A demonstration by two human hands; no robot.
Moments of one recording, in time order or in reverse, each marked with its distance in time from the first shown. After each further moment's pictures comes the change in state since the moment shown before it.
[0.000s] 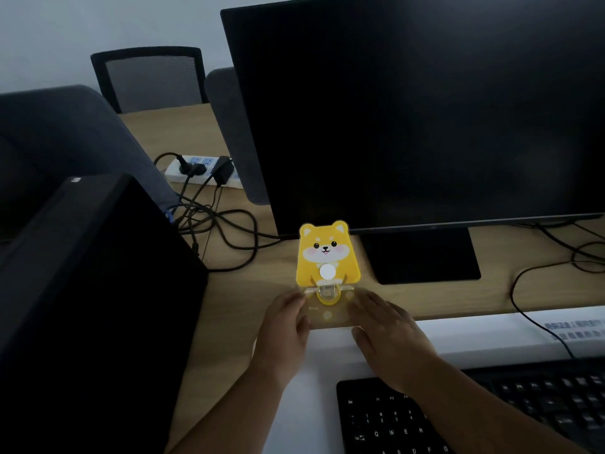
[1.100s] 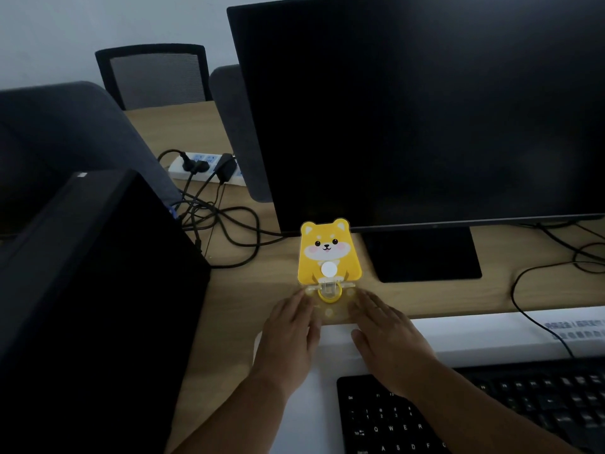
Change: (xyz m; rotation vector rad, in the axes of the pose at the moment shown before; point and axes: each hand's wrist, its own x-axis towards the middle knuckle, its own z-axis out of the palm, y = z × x) left_hand -0.019 0.004 0.001 0.371 -0.011 0.190; right_hand -0.006 -0.007 0.001 -0.036 -0.037 0.008
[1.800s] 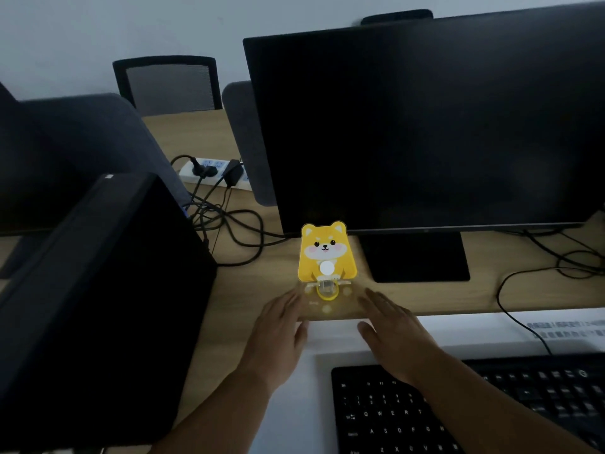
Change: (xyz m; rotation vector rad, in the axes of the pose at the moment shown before) left_hand -0.016 0.004 -0.036 -0.113 -0.081 -0.065; right_hand -0.006 0.005 -0.034 0.053 -0.230 0.114
